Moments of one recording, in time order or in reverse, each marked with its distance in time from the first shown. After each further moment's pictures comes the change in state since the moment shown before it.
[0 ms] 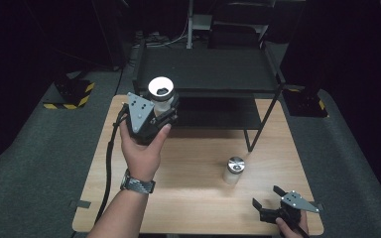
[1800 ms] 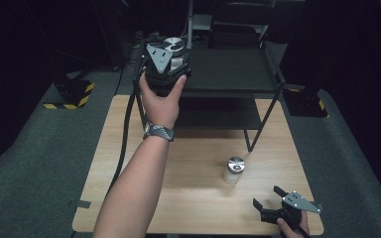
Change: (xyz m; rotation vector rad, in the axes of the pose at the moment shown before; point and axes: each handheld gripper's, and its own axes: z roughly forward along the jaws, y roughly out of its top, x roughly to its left) left arm -0.006 0.031 0.115 0.039 0.103 -0.019; right arm -0.004 -0.002 -0.002 -0.009 0.014 0.012
